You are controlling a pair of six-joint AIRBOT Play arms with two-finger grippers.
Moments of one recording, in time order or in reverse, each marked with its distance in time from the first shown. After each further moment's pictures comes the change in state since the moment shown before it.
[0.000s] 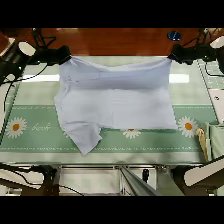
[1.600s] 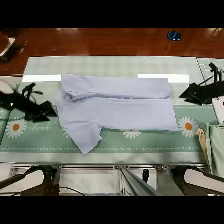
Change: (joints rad) left arm 0.308 0.399 -0.691 0.188 -0.537 0.016; right arm -0.228 0.486 -0.698 -0.111 0.279 -0.079
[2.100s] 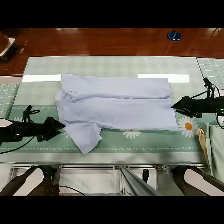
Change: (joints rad) left arm 0.135 0.259 -0.475 -0.387 0.189 0.163; right arm -0.006 0.156 -0.280 0.149 -0.094 -0.067
